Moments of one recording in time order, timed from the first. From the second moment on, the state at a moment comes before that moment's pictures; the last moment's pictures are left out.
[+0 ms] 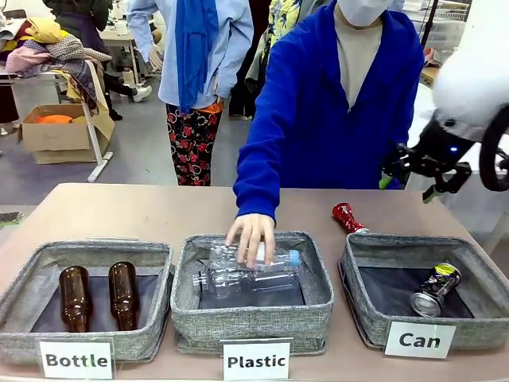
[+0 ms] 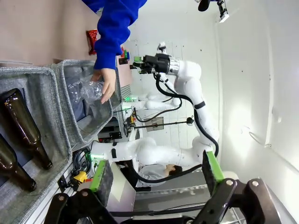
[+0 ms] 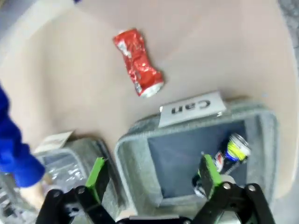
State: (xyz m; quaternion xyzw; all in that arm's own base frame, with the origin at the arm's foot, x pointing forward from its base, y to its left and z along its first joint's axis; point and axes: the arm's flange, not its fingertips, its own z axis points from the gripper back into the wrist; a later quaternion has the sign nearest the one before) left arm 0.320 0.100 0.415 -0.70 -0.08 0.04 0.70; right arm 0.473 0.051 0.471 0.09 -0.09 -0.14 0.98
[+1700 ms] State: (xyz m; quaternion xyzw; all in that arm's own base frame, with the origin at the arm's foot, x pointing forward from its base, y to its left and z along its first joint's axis) left arm 0.320 0.100 0.415 -0.70 -0.08 0.04 0.70; right arm 0.625 0.131 0.286 0.01 0.05 0.13 0.99
